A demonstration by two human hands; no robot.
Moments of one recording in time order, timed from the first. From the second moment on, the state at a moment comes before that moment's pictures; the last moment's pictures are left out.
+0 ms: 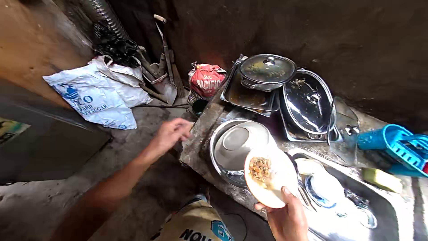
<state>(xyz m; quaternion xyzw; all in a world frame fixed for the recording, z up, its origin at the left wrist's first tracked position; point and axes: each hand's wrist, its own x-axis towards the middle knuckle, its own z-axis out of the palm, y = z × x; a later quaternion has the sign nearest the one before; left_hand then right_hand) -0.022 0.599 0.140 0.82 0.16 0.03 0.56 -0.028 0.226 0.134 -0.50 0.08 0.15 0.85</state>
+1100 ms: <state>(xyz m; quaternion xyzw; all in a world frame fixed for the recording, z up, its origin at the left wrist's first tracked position) 0.208 0.911 -0.061 0.81 0.06 -0.12 0.57 0.024 0.703 -0.012 -0.69 0.17 0.16 0.69</state>
